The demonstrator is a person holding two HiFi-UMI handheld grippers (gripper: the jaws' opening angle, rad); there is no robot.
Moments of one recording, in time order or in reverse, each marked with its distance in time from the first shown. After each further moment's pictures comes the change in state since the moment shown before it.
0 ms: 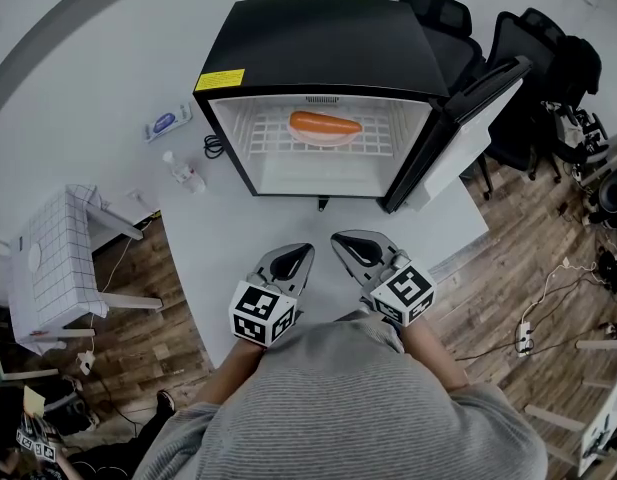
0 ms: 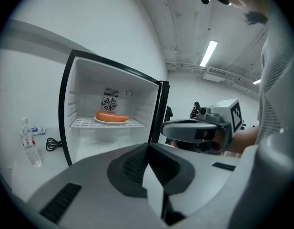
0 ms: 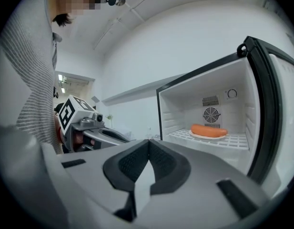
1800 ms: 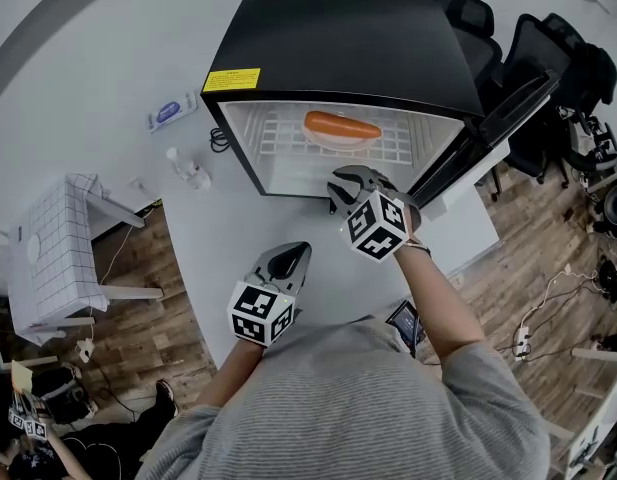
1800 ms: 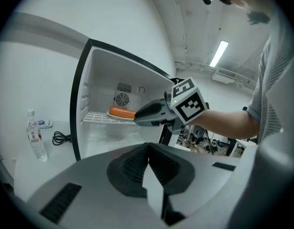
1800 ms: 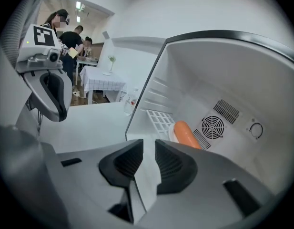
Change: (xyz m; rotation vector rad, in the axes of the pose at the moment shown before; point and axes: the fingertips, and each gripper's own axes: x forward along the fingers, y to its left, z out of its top) left arm 0.008 0.049 -0.008 -0.072 0.024 0.065; right arm 0.119 -0.109 -0.029 -0.531 0.524 -0.083
